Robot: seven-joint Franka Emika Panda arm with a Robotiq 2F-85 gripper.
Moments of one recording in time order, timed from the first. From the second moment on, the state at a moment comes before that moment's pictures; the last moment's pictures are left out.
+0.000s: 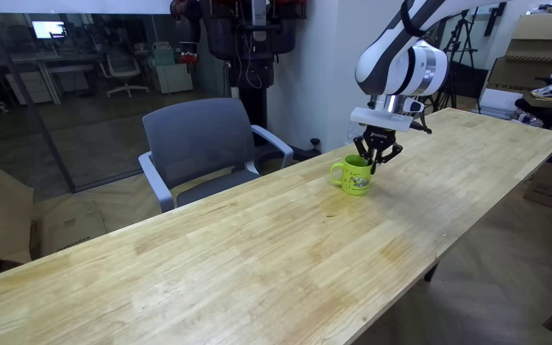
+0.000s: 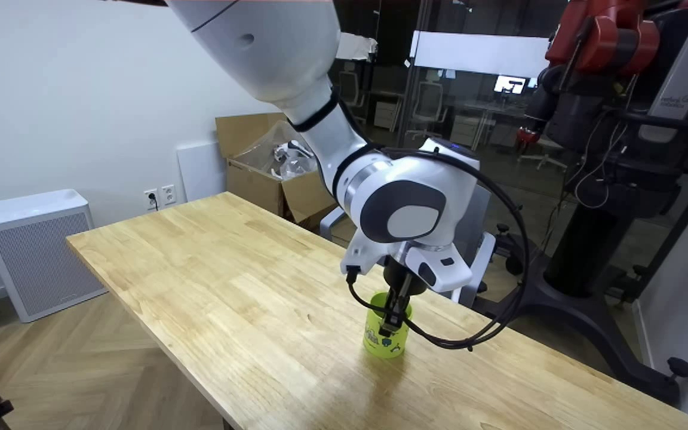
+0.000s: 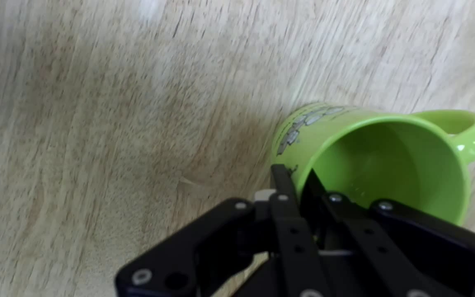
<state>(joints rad) -0.16 0.80 -0.18 -1.66 0.34 2.40 0.70</state>
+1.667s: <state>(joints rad) -0.17 0.80 -0.16 -1.64 0.34 2.30 0.63</state>
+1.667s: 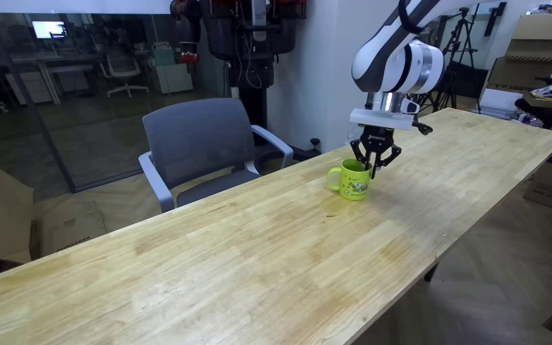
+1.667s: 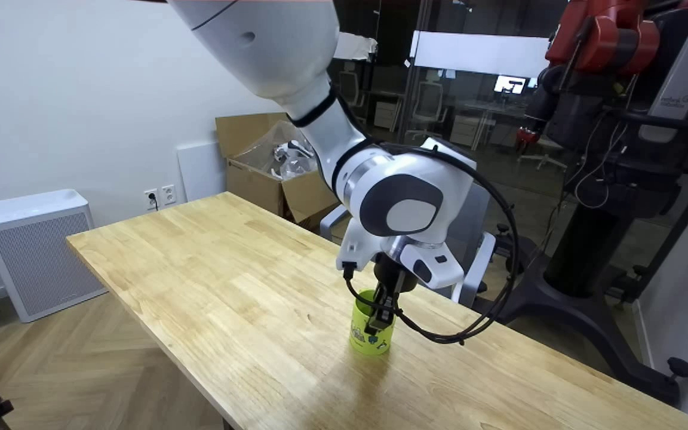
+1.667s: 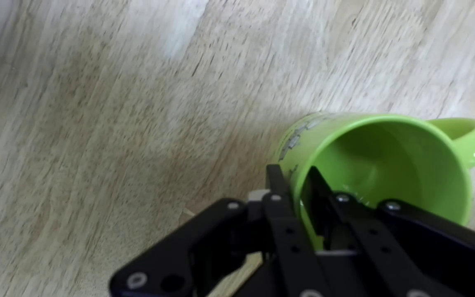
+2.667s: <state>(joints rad) -0.13 0.73 -0.18 -1.67 0.31 2.33 0.63</state>
